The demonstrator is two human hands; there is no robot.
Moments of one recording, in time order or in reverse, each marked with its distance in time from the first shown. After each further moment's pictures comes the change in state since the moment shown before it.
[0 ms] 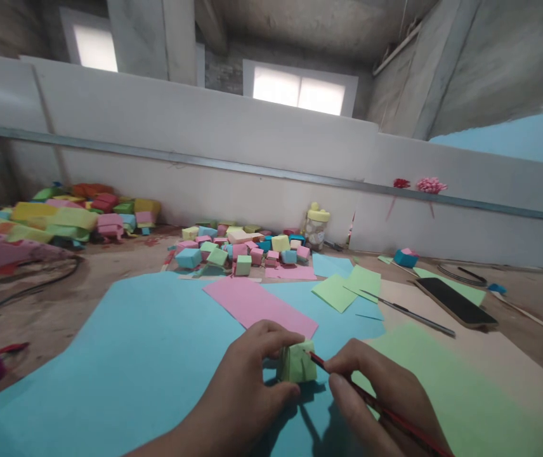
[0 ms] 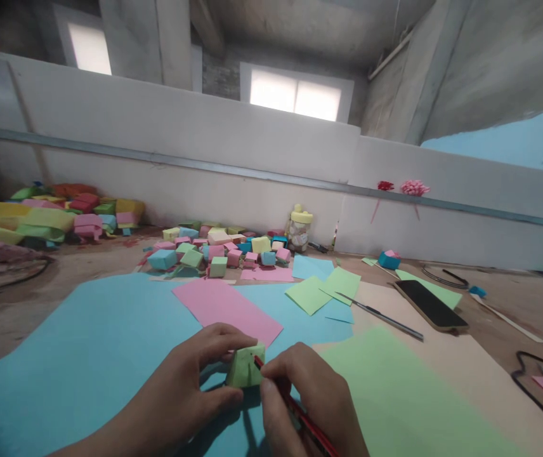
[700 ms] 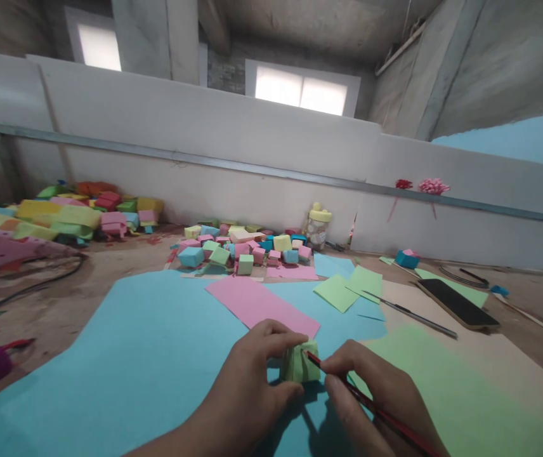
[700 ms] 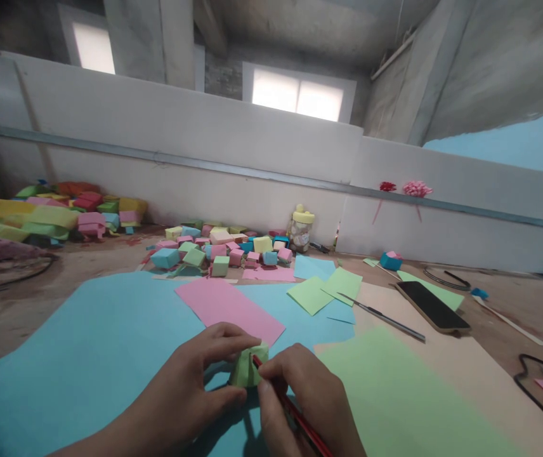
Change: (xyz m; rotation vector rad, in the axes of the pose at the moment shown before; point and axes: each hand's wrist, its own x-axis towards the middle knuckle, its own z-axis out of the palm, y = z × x) left_hand -0.003 0.002 -0.001 0.009 -0.011 0.054; right_hand 0.001 0.002 0.005 -0.067 -0.010 -0.031
